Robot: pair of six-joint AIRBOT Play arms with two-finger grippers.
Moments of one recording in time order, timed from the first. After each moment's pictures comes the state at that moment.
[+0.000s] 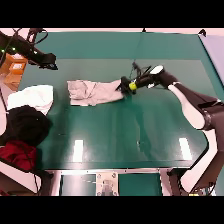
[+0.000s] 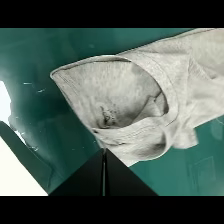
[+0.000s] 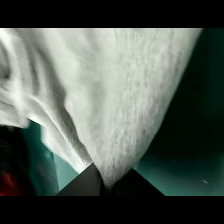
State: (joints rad) left arm 0.07 -1.77 2.00 1.18 -1.50 -1.28; right arm 0.16 -1.92 1.60 -0.56 1.12 1.39
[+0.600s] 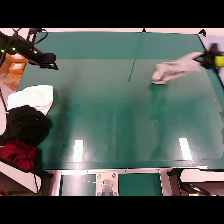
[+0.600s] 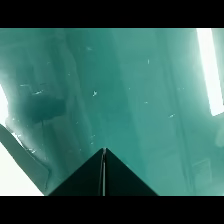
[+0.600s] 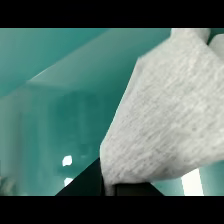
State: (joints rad) left arm 0.07 -1.77 2.00 1.17 -1.50 -1.29; right arm -0.55 -1.50 1.61 -0.77 1.29 1.46
